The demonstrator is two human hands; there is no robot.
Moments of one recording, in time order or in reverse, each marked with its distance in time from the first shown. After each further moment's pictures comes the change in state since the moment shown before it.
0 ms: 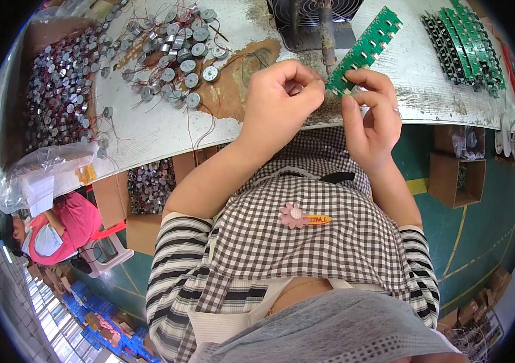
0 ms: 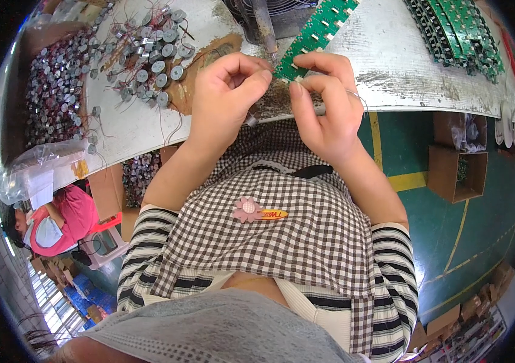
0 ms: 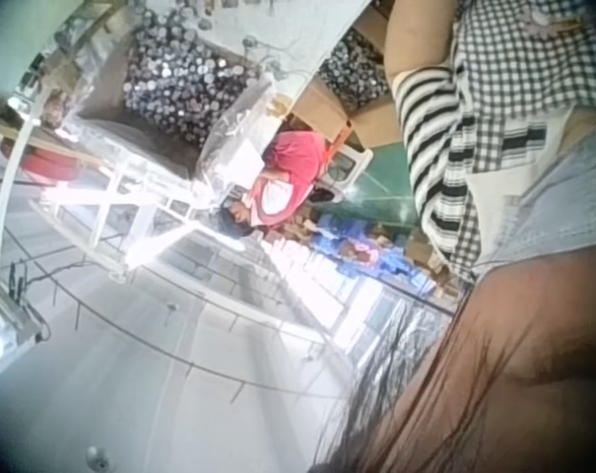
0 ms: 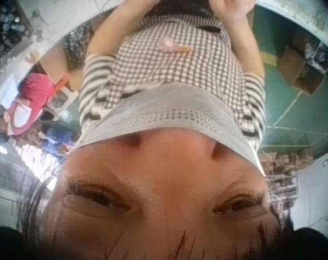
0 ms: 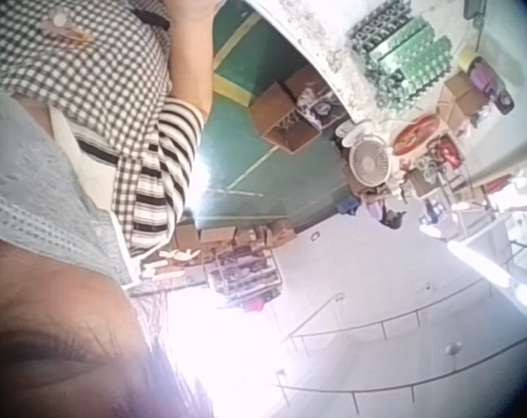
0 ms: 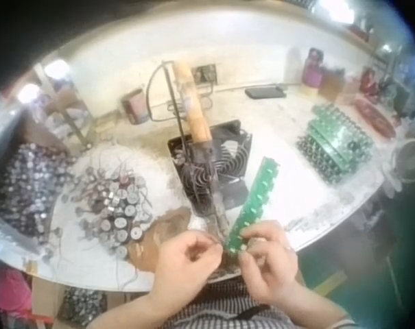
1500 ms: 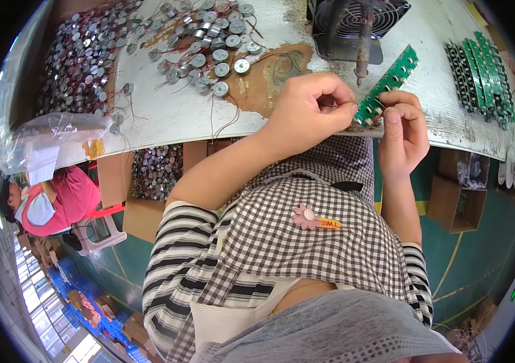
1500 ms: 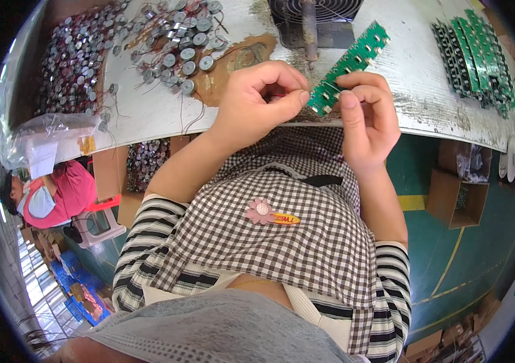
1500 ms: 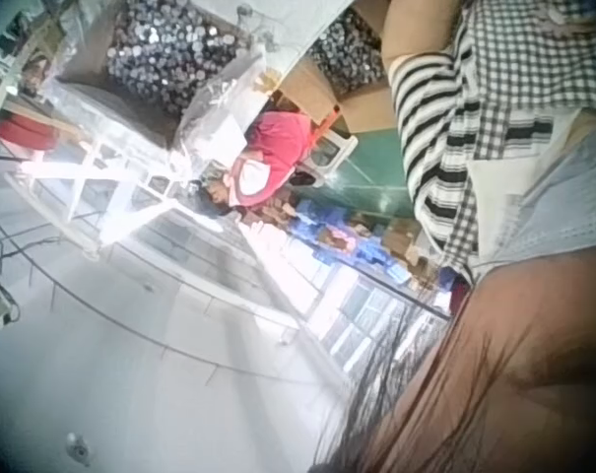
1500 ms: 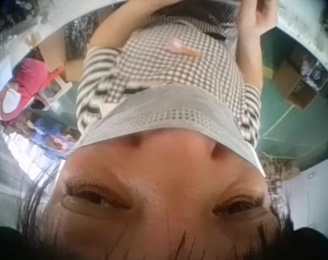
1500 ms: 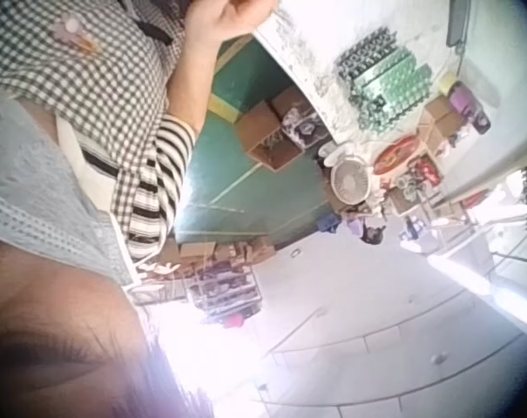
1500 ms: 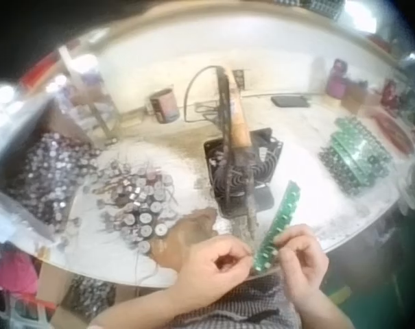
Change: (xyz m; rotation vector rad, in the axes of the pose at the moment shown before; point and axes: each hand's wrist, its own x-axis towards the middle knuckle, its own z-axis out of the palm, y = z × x) left_hand -0.008 0.006 -0.017 0.196 -0.158 0.148; right_hand -0.006 -0.004 -0.008 0.452 0.044 0.303
